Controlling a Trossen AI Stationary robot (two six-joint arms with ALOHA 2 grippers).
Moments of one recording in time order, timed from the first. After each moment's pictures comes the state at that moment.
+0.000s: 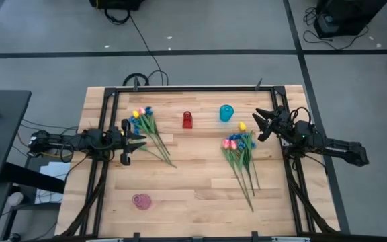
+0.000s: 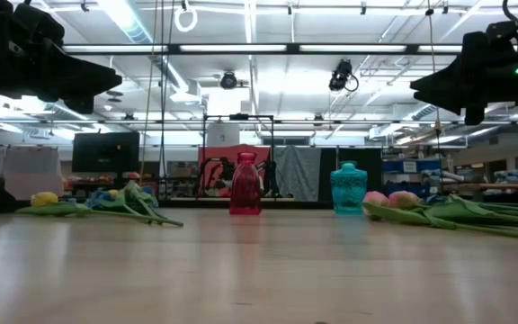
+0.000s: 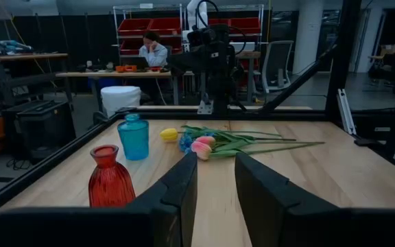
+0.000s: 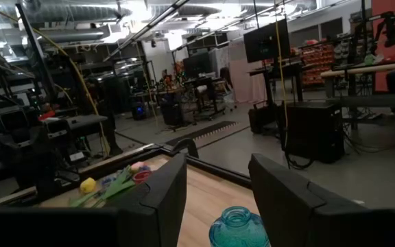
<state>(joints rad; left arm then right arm) -0.11 0.01 0.01 0.06 -0.20 0.02 -0.21 0.00 0.01 0.14 0.42 0.15</state>
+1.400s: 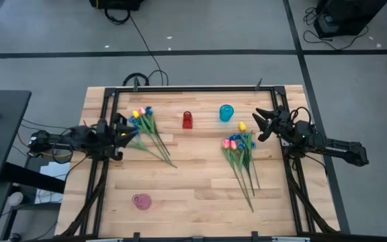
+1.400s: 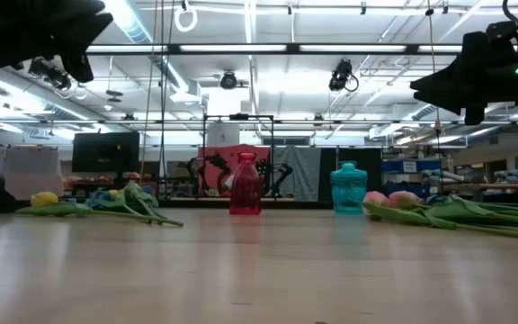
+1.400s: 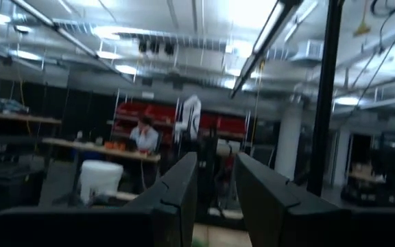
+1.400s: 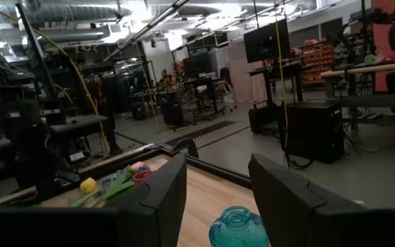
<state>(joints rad) -0.11 0.01 0.01 0.46 -0.20 -0.09 -0.21 0.00 0.01 0.14 0.42 0.15</state>
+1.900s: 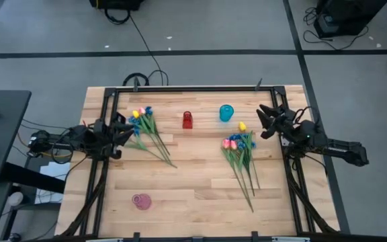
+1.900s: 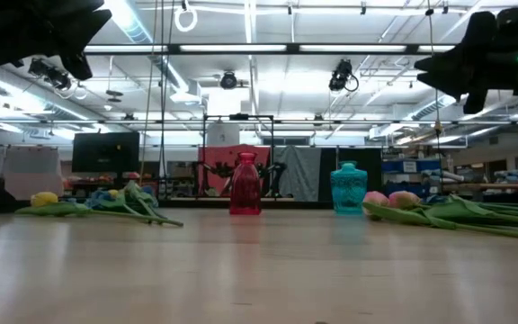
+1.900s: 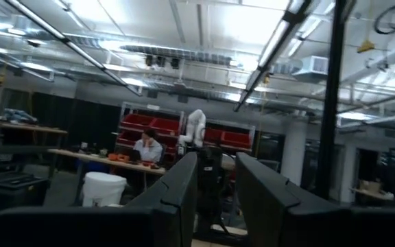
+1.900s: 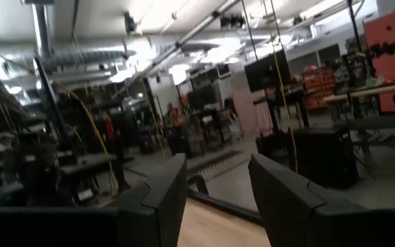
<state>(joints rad) -0.11 0.01 0.01 0.51 -0.24 -0.08 -0.21 0.00 0.01 0.29 0.43 0.15</state>
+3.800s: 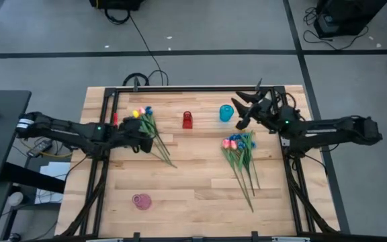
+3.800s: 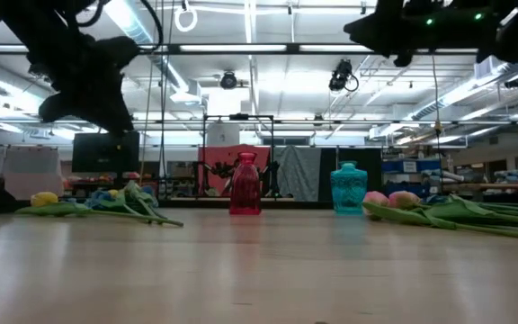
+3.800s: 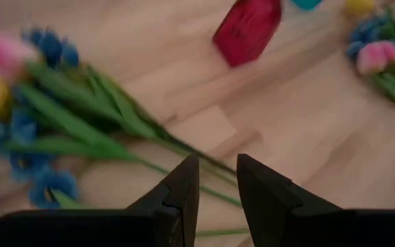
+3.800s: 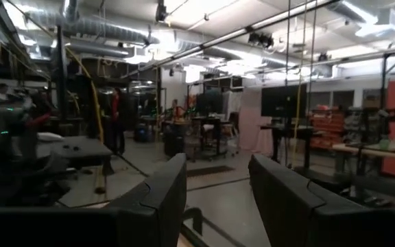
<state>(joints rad) -0.10 0.90 0.61 -0.64 -0.49 -1.05 -0.23 0.98 0.39 0.91 0.33 -0.13</state>
